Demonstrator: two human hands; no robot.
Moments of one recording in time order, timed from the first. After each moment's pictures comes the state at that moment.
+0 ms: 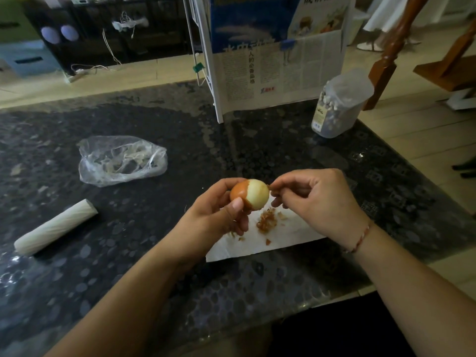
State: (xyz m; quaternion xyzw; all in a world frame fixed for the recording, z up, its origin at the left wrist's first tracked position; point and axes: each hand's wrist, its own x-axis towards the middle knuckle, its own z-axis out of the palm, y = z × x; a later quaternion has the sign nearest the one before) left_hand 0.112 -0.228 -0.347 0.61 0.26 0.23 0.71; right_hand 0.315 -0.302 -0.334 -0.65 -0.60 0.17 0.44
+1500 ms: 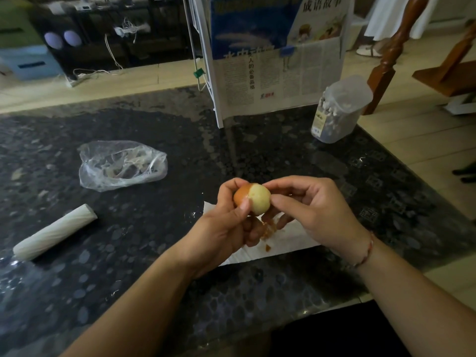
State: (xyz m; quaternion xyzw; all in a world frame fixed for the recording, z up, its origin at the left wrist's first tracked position) left_hand 0.133 -0.231 -0.359 0.47 0.16 0.23 0.84; right_hand 0.309 -0.305 -0.335 -0.53 -0.53 0.39 0.54
